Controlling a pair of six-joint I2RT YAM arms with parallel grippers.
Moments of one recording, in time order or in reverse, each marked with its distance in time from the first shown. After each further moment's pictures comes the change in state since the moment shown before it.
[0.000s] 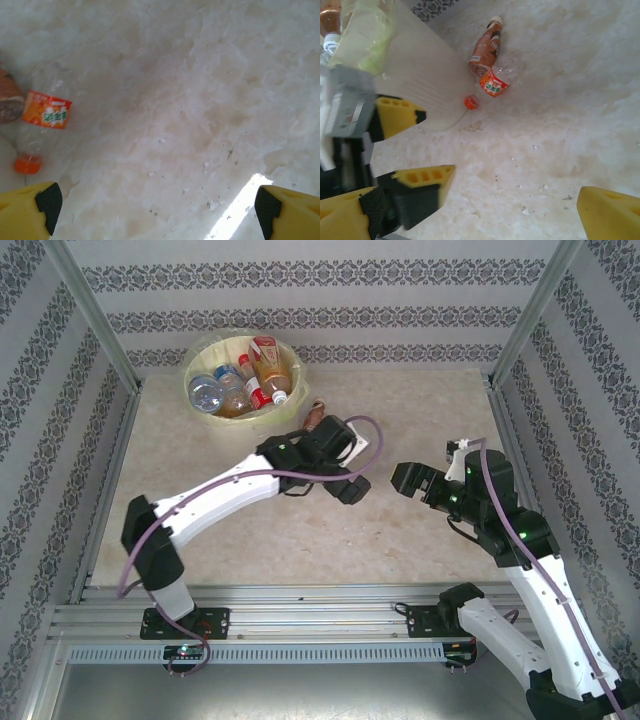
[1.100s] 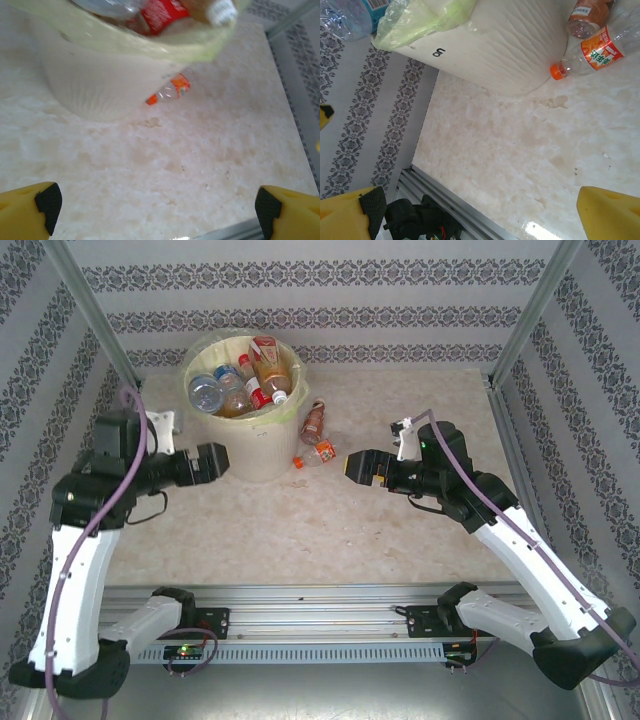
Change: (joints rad) left arm 0.703 -0.790 -0.184 -0.393 0.322 -0.266; right arm 0.203 0.269 0.090 0.206 -0.185 0.043
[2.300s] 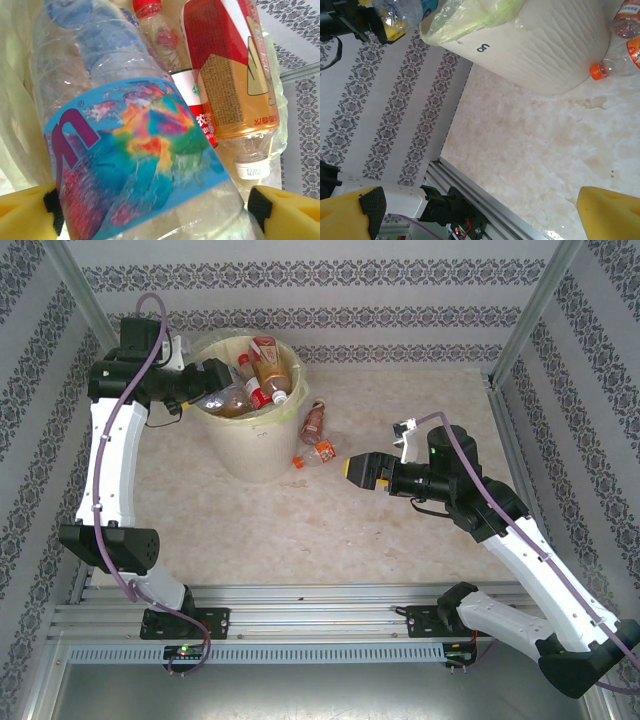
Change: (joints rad) left arm 0.173 0.686 0.605 -0.055 0.102 -0.088; right arm 0.026 -0.061 0.000 0.041 -0.074 0.047
